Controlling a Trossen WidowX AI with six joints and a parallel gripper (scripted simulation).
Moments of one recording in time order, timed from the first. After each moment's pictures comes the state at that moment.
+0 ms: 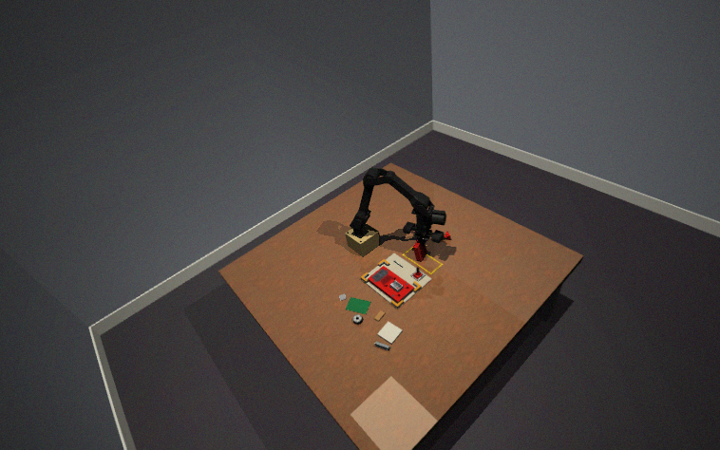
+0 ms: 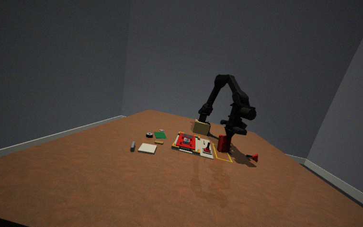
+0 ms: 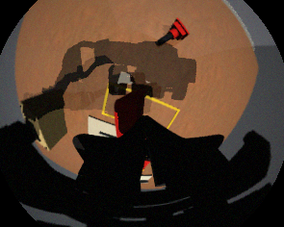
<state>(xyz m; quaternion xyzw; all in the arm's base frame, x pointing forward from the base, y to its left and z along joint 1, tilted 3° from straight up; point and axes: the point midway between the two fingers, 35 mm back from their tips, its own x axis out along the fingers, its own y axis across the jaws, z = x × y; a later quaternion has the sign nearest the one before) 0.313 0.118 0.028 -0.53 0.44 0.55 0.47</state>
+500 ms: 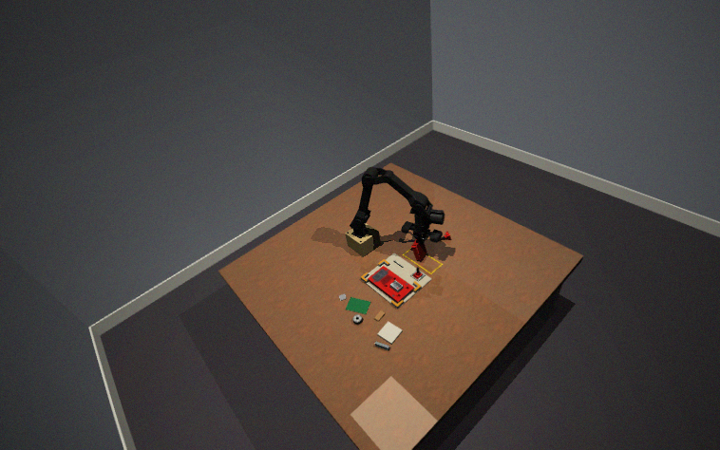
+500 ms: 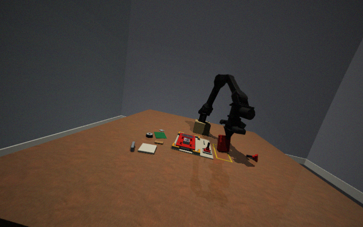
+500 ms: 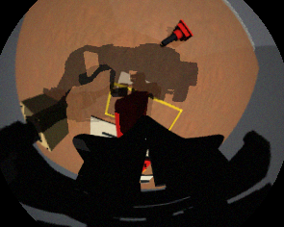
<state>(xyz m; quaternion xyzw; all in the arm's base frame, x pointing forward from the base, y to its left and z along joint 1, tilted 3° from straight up) 0.305 0.117 0.028 -0.53 0.44 0.55 0.47</state>
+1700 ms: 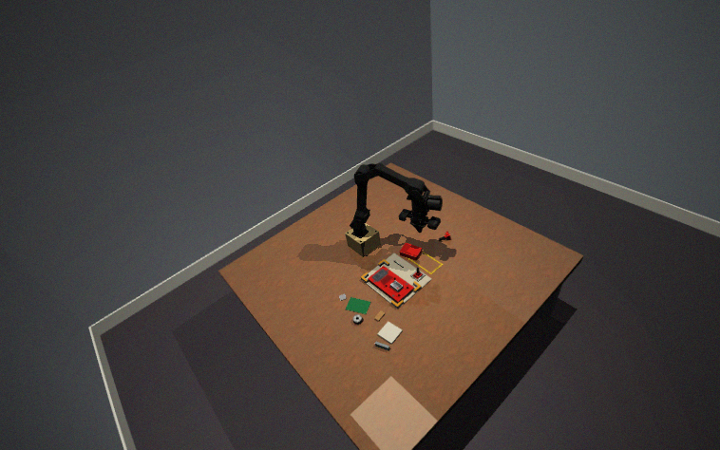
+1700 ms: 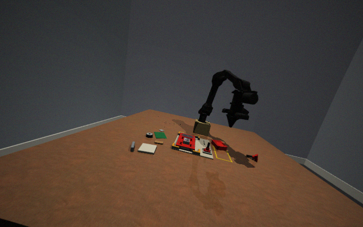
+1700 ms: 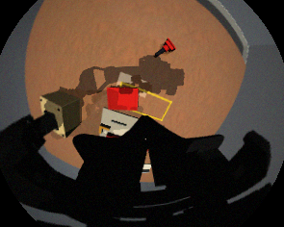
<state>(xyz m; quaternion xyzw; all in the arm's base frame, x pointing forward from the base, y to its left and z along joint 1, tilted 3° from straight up) 0.296 0.112 0.103 -0.53 0.44 0.54 0.48</state>
